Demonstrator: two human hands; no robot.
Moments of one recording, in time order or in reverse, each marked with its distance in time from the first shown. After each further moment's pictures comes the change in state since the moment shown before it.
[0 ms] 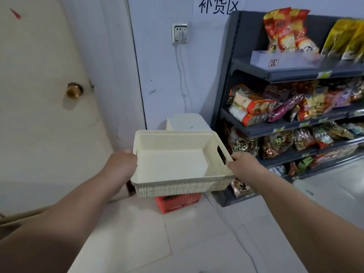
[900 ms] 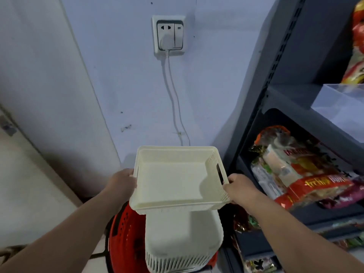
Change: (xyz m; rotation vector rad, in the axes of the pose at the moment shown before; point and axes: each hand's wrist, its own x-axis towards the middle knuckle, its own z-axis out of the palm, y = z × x) left_hand 0.369 0.135 0.182 -0.018 0.044 -0.232; right_hand 0.467 -0.048 -0.041 0.041 -0.151 0.091
